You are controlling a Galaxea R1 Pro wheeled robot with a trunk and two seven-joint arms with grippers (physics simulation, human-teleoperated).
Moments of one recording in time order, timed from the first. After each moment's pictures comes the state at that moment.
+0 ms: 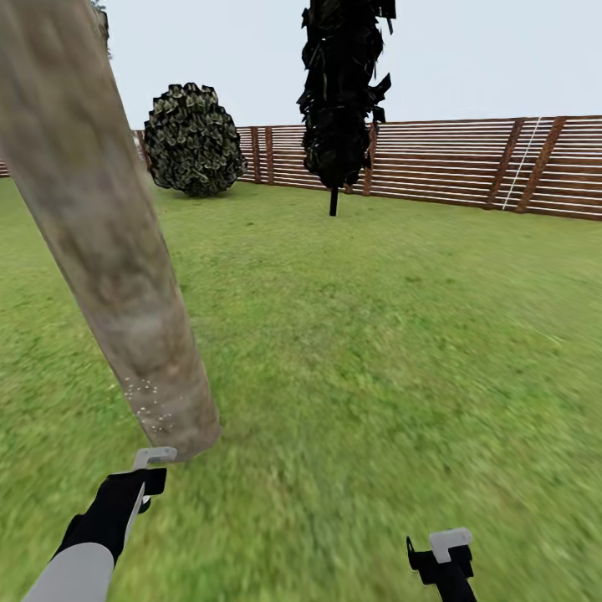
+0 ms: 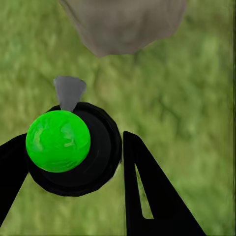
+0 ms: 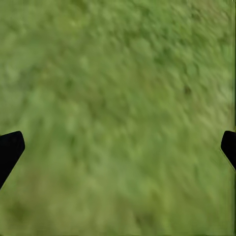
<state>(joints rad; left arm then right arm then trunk) -0.59 0.04 0.49 -0.67 -0.47 0.43 -0.08 -0.41 -0.05 -0.26 -0.20 0.48 -0.48 -0.16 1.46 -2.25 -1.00</state>
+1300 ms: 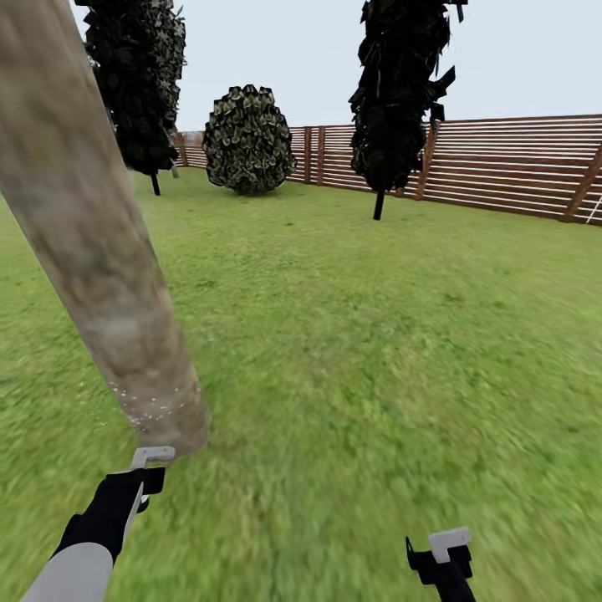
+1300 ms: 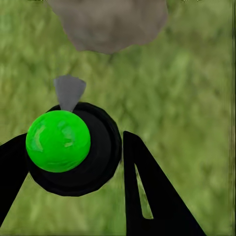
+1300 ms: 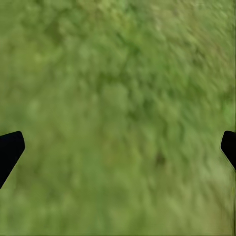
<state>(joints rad) -0.59 0.04 0.49 -0.68 -0.47 0.43 -0.08 -0.41 -0.04 -0.26 -0.20 0.48 -0.48 -0.16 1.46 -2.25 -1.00</state>
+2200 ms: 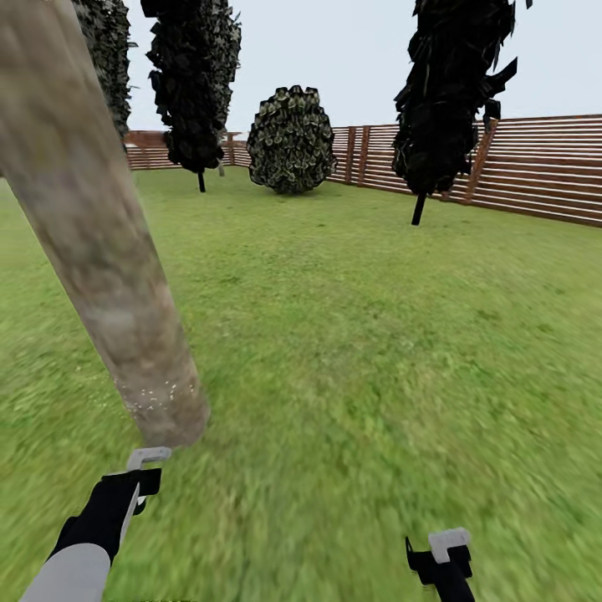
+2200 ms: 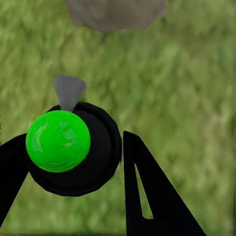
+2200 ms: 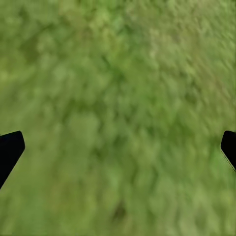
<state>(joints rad) -0.59 0.04 0.52 -0.68 -0.47 0.43 -0.08 -0.41 -0.04 -0.26 -0.19 0.48 -0.48 -0.16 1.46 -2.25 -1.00</state>
